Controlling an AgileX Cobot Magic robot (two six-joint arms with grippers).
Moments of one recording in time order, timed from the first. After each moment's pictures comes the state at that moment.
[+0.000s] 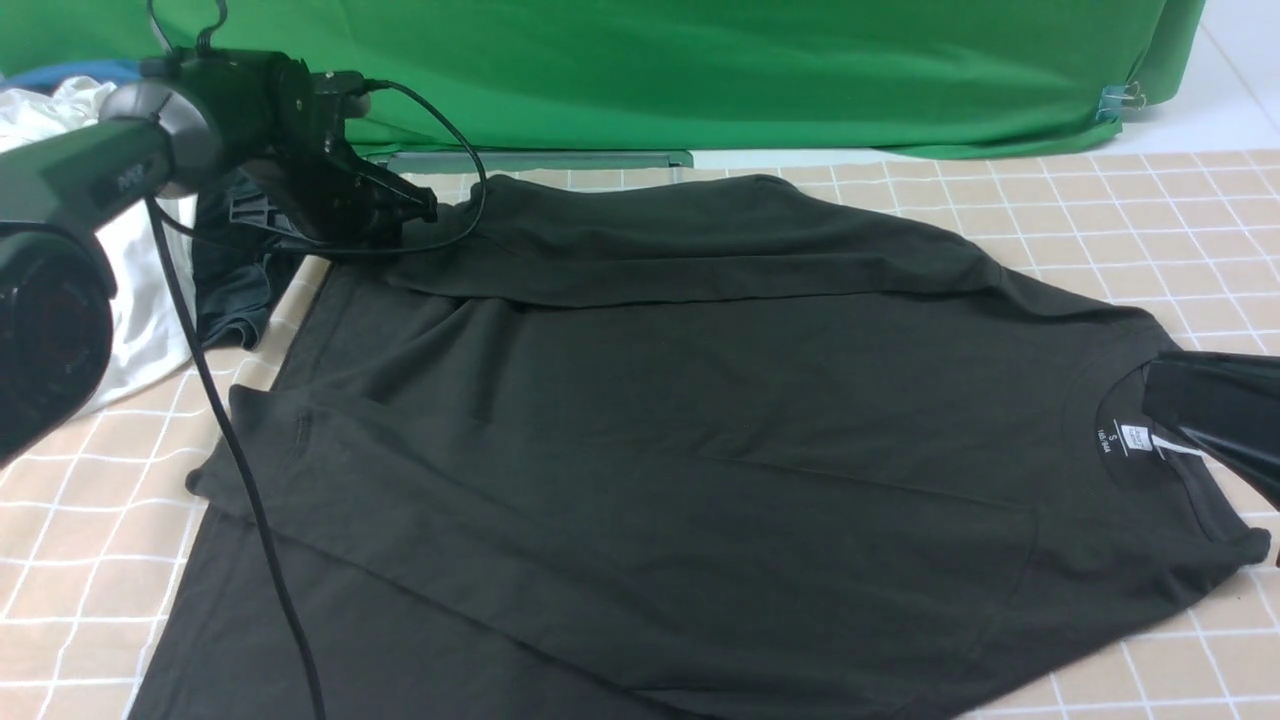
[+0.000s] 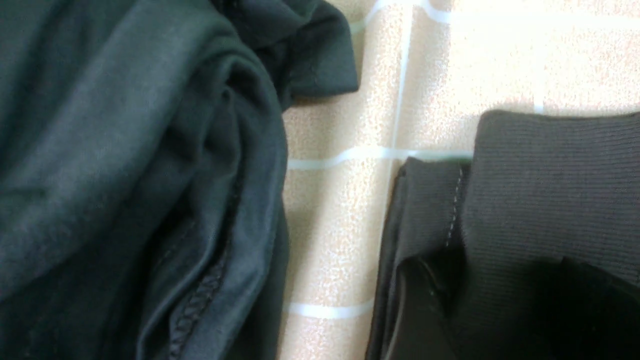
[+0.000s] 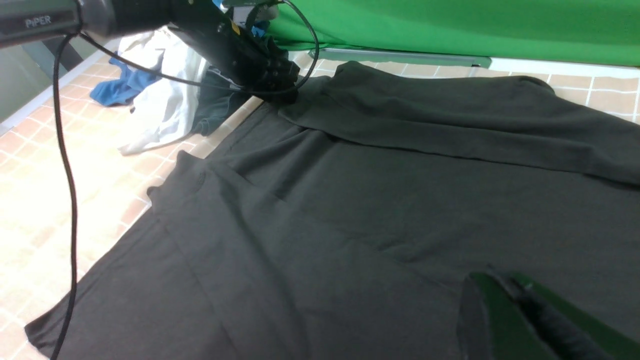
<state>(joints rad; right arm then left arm) 0.53 0.66 -0.64 0.14 0.40 0.15 -0.06 2.36 -1.92 0.01 0.70 -0.07</state>
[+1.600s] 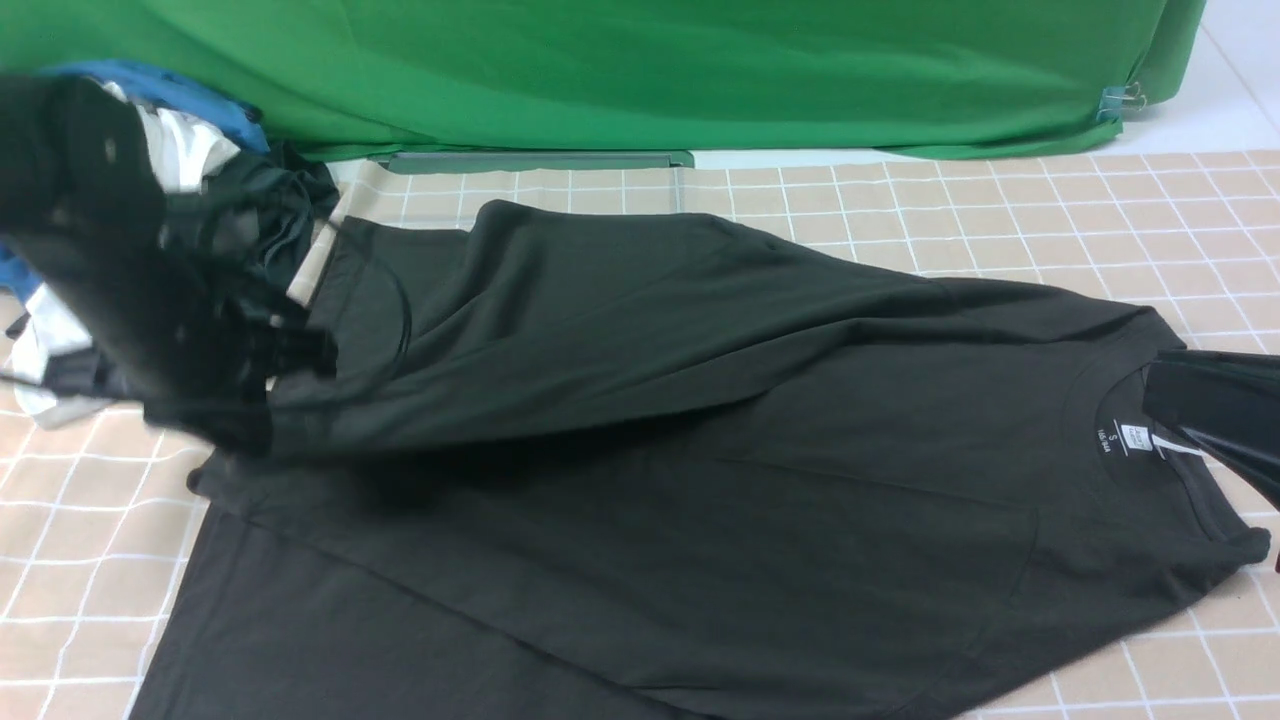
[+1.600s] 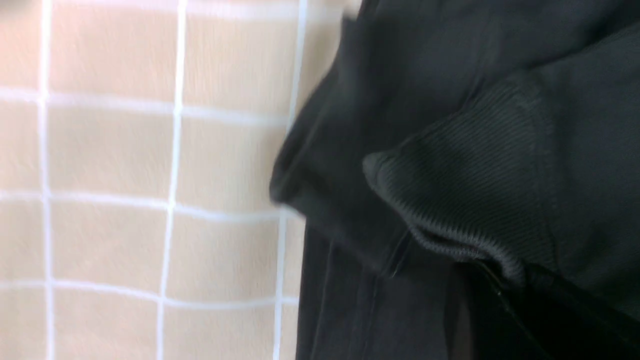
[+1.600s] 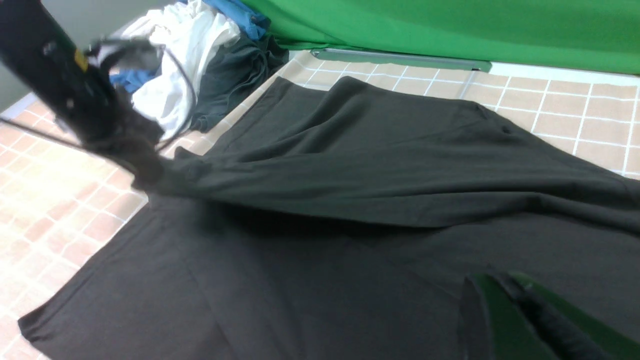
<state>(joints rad) 0.53 0.66 -0.64 0.14 0.40 0.13 -0.06 1.70 -1.11 -0.01 0.90 -0.11</state>
